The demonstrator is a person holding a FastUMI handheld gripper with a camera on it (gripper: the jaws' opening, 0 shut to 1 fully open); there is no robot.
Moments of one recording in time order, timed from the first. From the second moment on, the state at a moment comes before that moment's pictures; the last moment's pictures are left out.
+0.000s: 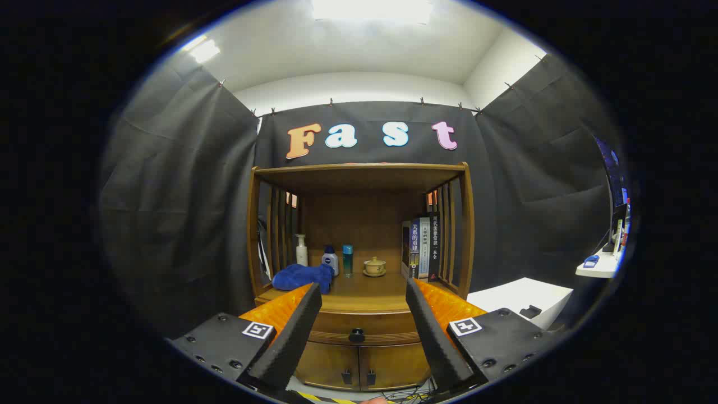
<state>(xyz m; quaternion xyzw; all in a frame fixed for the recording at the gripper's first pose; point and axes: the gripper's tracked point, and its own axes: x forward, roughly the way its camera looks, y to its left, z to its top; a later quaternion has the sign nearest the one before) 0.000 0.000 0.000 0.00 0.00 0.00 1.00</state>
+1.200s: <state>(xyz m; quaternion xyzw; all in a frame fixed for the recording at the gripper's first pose) -0.007 0.018 0.004 0.01 -0.03 0.02 1.00</state>
